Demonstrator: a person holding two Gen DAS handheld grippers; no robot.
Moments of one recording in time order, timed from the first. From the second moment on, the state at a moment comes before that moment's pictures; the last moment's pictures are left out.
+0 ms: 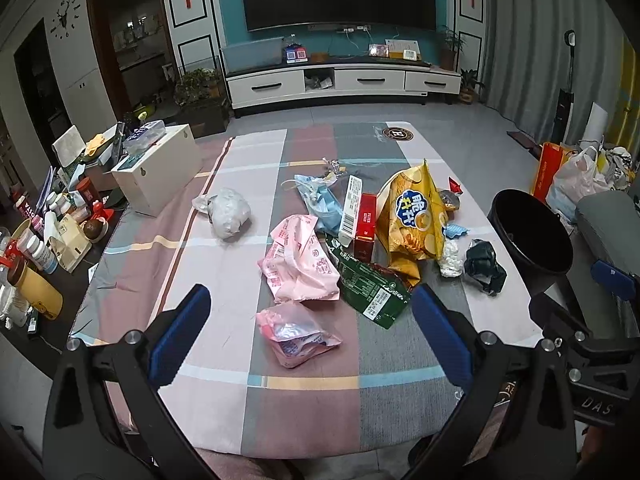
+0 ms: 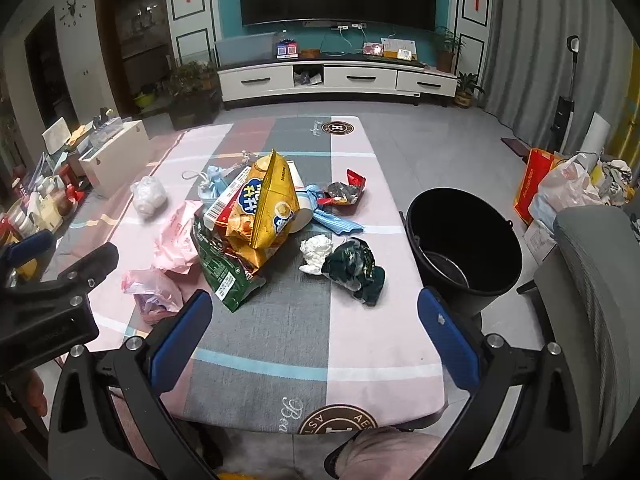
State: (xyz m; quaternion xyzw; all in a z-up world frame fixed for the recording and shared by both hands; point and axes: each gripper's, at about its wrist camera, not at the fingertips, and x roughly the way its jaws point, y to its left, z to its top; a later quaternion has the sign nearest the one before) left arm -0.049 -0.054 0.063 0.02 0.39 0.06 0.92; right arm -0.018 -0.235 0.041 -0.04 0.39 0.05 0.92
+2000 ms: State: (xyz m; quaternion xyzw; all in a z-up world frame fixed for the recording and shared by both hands) left arm -0.041 -0.060 0.054 0.02 0.40 0.05 0.91; right arm -0.019 -0.241 0.039 -0.03 0.41 0.05 0.91
